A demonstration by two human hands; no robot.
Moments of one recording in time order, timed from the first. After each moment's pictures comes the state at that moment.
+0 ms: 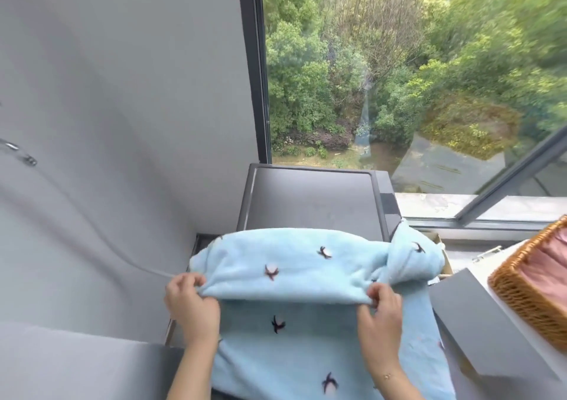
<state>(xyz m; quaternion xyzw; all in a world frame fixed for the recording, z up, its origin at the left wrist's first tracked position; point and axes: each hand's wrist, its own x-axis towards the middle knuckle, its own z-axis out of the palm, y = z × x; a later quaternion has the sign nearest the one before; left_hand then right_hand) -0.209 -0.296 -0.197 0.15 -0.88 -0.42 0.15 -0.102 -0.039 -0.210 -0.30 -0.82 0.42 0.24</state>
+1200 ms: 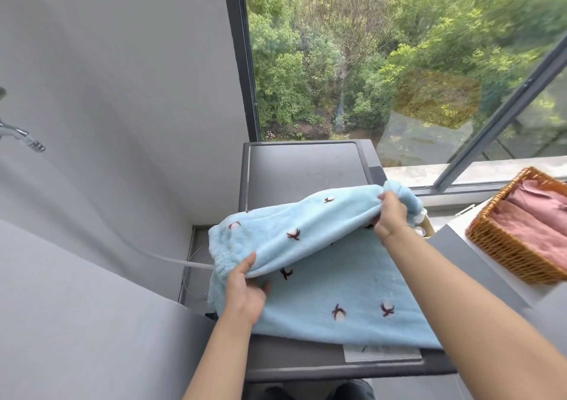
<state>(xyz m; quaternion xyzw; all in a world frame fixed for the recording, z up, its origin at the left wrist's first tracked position) -0.154 -0.269 -0.166 0.32 -0.40 -0.82 -0.25 -0.171 0.005 -0.142 -0.51 -0.44 0.71 0.19</state>
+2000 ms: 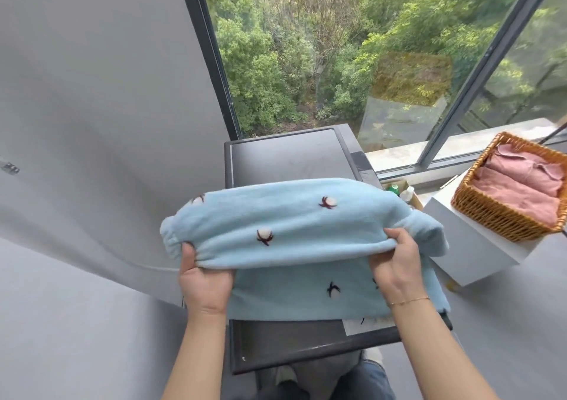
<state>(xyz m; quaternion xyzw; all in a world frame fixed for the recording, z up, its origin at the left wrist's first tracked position) -0.183 -0.325 -0.177 0.08 -0.20 -0.96 -0.20 -0.050 -0.054 -0.142 -0.38 -0.17 0.87 0.26</state>
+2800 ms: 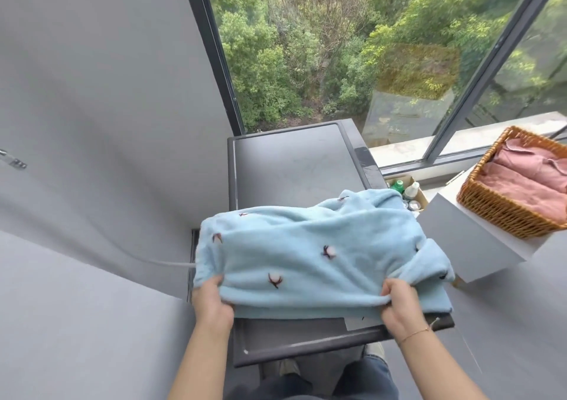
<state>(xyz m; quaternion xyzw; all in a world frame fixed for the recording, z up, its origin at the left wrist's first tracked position) -0.147 -0.328 -0.188 0.38 -0.51 -0.76 -0.14 -0.004 -0.080 -0.197 -0.59 -0.29 0.72 0.23</state>
